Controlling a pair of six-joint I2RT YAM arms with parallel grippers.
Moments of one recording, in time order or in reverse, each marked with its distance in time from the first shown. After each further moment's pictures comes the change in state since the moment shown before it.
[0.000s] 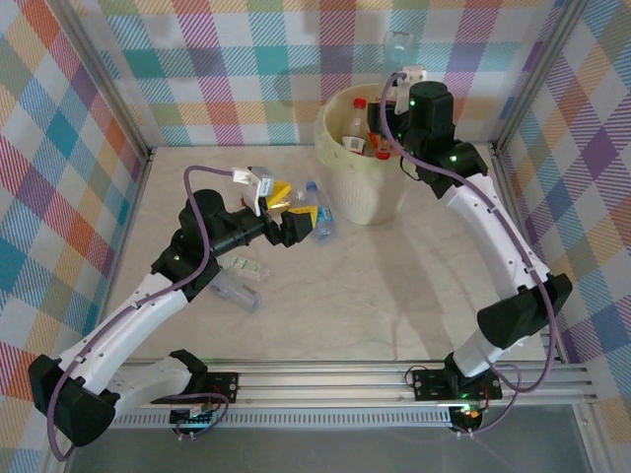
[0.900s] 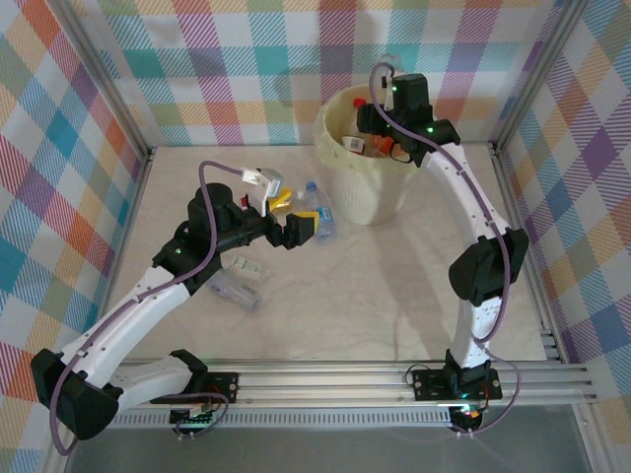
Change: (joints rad) left arm 0.000 0.041 0.063 -0.173 -0.008 0.085; right arm -0.088 0.324 0.235 -0.164 -0.137 0.111
